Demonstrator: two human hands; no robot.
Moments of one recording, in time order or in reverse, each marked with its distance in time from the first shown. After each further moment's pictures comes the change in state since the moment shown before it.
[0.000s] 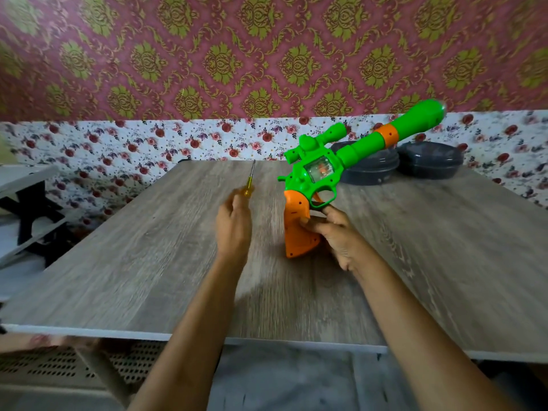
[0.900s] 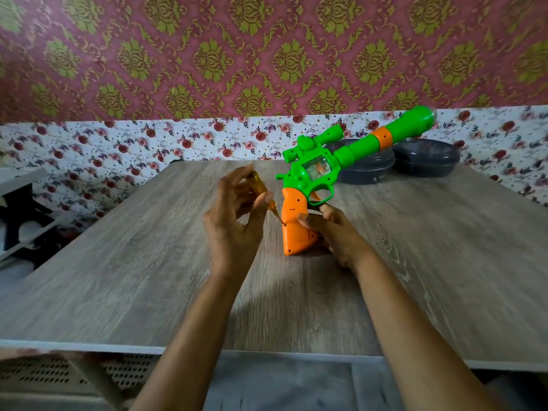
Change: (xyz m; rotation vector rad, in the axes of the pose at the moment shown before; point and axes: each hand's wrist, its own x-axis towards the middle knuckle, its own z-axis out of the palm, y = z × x) left_hand -0.021 0.014 0.001 0.047 0.020 0.745; right_hand 0.008 0.000 -0.020 -0.035 -0.080 0.004
